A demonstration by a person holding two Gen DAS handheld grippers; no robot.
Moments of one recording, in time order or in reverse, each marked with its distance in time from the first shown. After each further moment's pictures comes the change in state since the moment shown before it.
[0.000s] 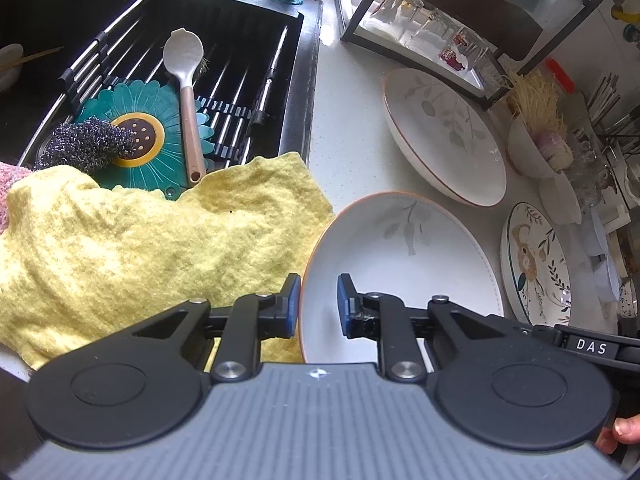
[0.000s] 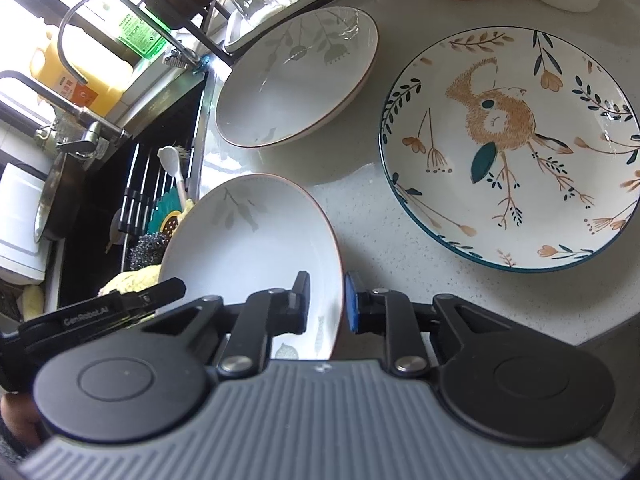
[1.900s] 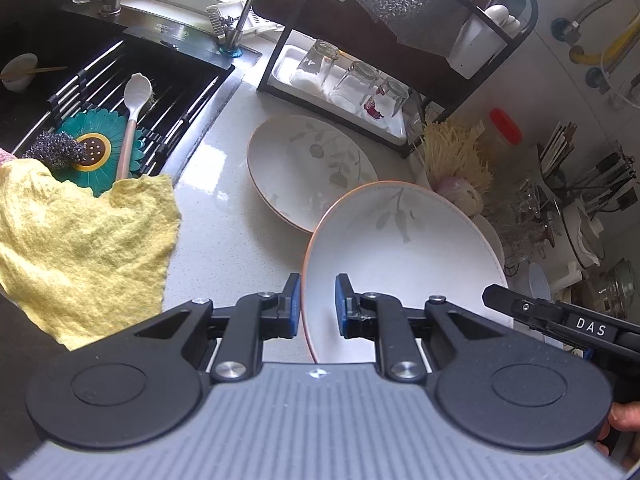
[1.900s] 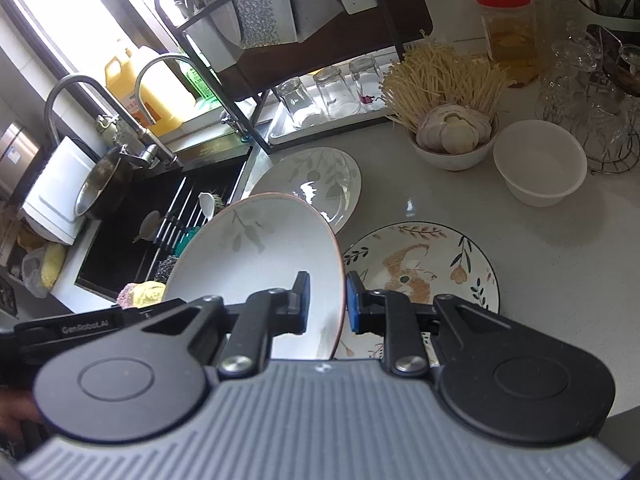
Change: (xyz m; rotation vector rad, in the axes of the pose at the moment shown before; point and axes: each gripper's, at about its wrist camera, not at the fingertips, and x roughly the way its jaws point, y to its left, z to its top) left arm -0.063 -0.164 -0.020 -0.126 -0.143 0.006; right arm -0.127 -0.051 0.092 -0.283 -0.108 0.092
